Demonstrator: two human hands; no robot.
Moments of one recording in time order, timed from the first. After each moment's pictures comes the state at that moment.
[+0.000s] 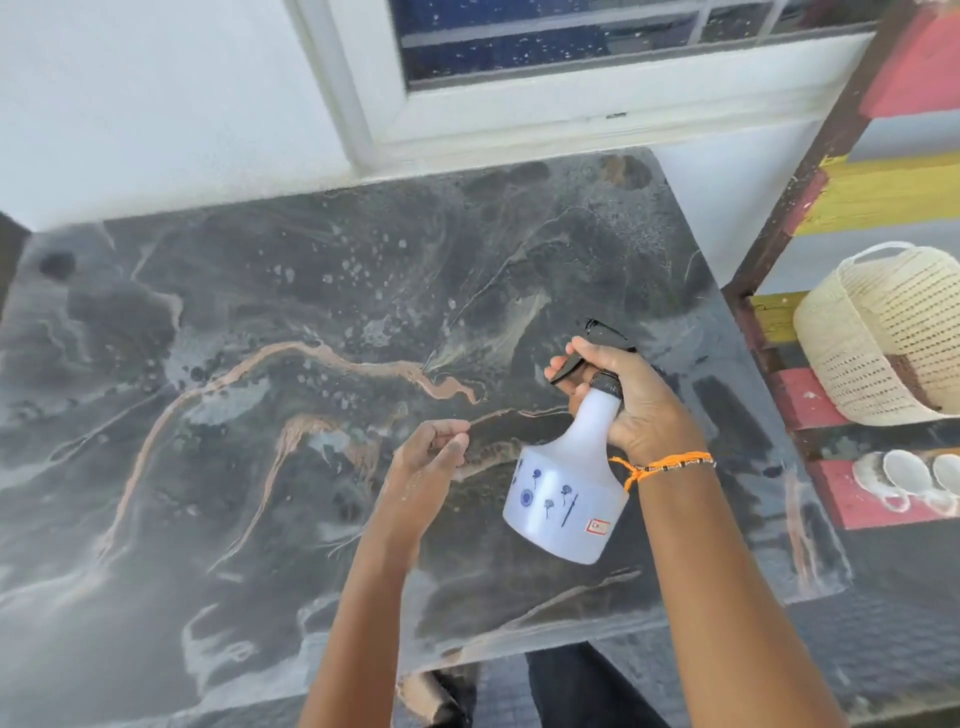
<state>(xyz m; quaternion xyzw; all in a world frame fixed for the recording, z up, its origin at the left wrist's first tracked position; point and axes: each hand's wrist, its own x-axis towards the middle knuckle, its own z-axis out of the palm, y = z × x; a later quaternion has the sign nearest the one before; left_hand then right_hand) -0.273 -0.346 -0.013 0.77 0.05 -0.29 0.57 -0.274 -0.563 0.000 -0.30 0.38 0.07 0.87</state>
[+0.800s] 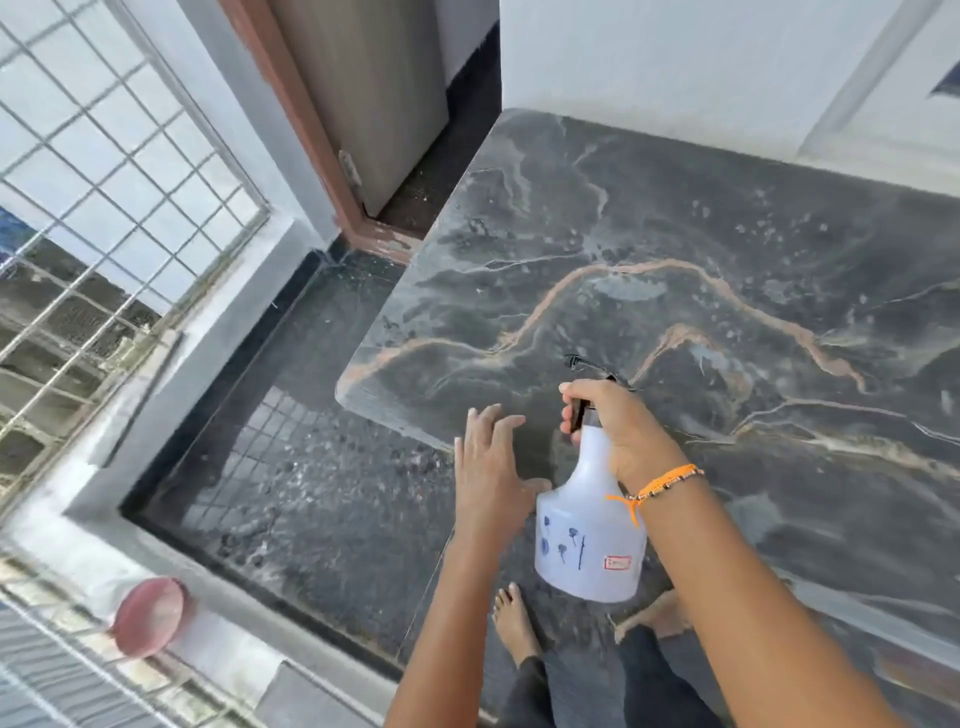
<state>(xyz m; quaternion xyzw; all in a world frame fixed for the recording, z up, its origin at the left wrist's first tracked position) -0.383 -0.054 -0.041 0.93 0.09 -0.07 0.35 -0.301 -0.173 0.001 -0.60 0.26 0.32 0.69</state>
